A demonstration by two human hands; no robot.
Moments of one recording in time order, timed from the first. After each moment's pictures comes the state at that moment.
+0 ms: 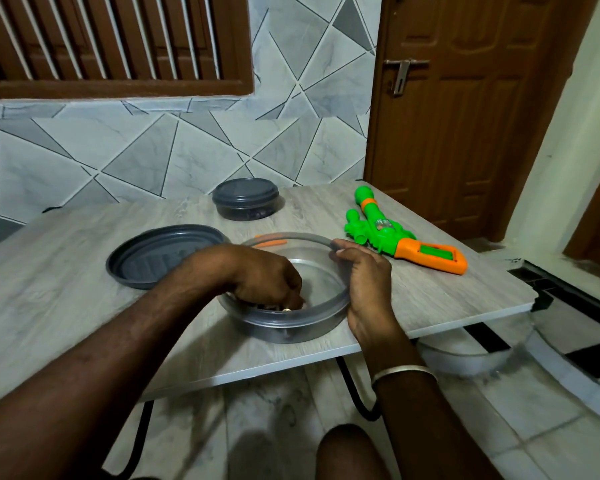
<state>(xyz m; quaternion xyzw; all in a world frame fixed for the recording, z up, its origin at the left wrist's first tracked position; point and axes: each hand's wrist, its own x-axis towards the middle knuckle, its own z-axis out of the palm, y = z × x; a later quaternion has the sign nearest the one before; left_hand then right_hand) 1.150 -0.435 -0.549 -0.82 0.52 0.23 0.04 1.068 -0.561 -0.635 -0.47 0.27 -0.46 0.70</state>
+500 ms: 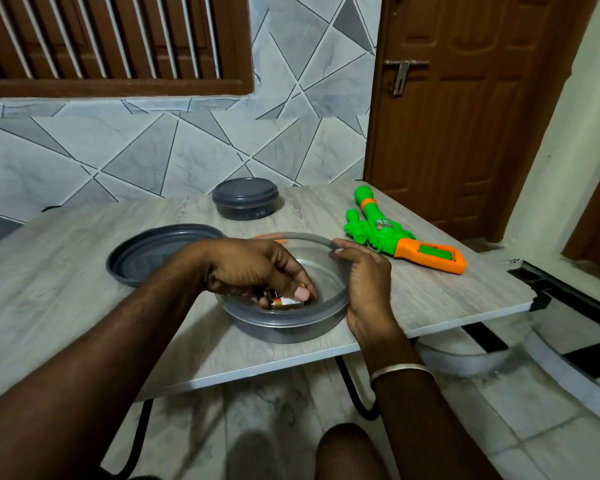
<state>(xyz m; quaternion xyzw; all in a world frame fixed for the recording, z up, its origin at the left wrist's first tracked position) 1.182 -0.430 -0.564 -0.69 0.49 0.47 -0.27 1.069 -0.560 -0.635 -0.48 0.27 -0.46 0.70</state>
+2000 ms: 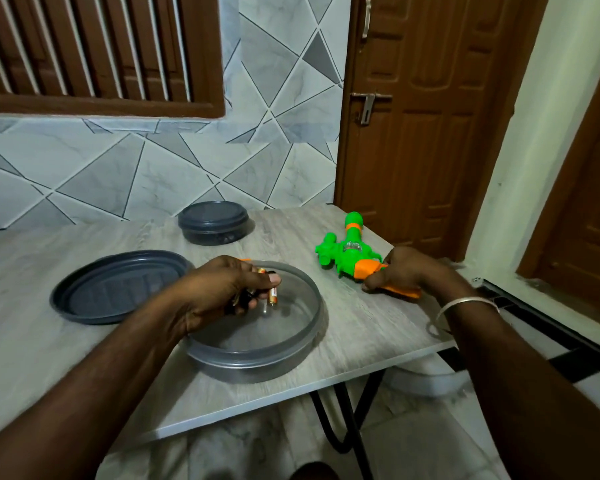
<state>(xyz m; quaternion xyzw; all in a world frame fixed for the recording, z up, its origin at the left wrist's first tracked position) 1.177 -0.448 -0.578 -0.67 0.36 0.36 -0.53 1.016 -0.722 -0.584 -0.89 0.42 -0.05 0.16</state>
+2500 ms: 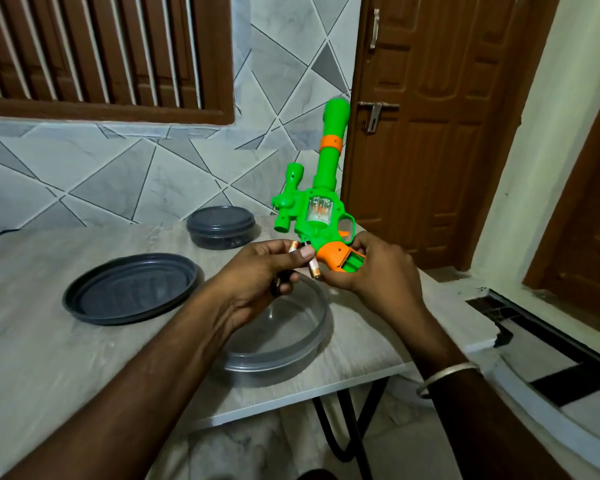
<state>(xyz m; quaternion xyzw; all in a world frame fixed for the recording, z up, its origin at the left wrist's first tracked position) 1.149 -0.481 -0.568 -0.53 0.34 0.36 -0.69 1.023 -0.620 -0.579 -0.87 0.31 -0.37 0.09</state>
